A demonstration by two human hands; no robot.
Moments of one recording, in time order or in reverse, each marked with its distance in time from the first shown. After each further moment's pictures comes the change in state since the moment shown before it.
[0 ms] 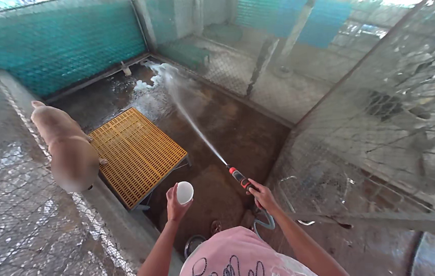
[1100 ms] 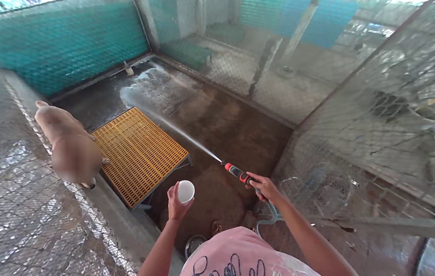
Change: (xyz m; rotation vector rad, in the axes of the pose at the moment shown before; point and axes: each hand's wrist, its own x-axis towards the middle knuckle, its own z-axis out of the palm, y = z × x) left_hand 0.007 0.003 0.003 0.020 -0.012 -0.016; right_hand 0.012 -0.042 -0.019 0.054 -0.124 0.028
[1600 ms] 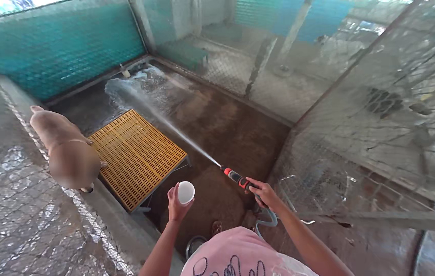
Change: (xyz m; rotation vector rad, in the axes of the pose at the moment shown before) left_hand -0.001 0.004 0.002 -0.016 -0.007 0.026; right_hand -0.016 0.020 0.006 0.024 0.020 -0.022
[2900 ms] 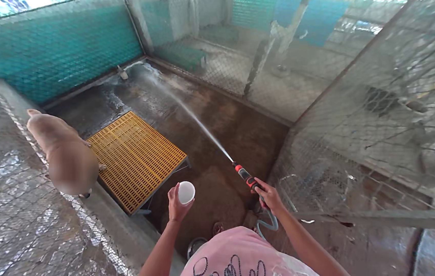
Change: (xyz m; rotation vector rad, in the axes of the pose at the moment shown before) left_hand 0.011 -0.007 -0.001 0.007 -0.013 0.032; right_hand 0.003 0.021 0.003 0.072 0.219 0.009
